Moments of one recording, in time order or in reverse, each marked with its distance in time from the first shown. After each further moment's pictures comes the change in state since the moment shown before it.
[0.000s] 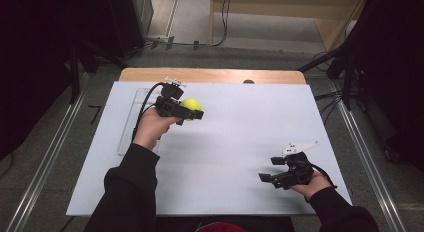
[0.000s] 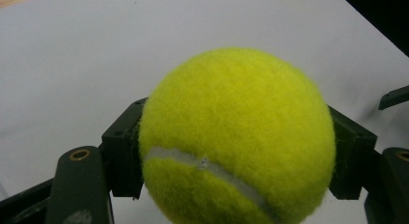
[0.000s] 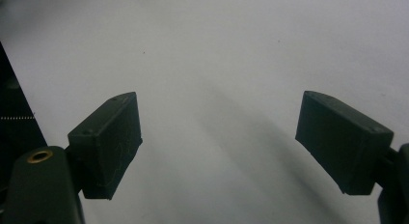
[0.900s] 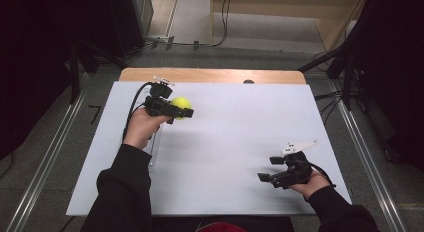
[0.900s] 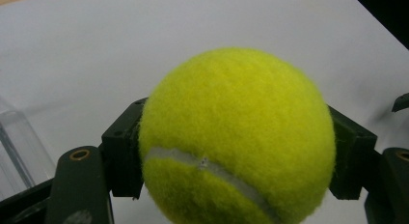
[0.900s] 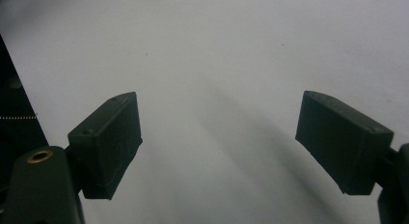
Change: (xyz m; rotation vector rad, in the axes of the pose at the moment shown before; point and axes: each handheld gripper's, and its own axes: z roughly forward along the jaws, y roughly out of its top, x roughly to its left) left arm 0.018 -0.009 -0.016 -0.008 0.034 -0.049; right arm 0.000 0.003 0.002 0.003 0.010 -0.009
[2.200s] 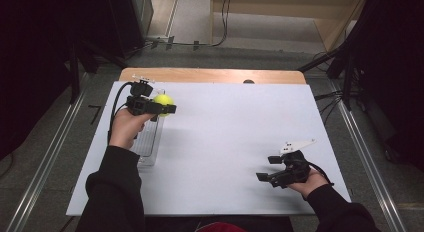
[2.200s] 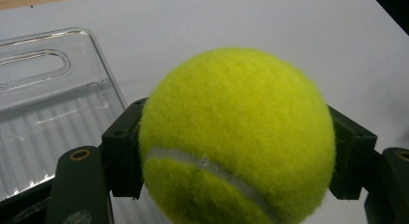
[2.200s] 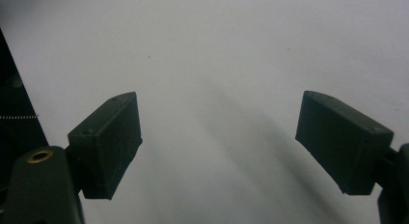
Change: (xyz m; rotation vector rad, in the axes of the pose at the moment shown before) left arm 0.035 -0.016 -0.027 -0.047 0.090 -0.089; right arm 0.001 0.004 0.003 0.008 0.009 -0.009
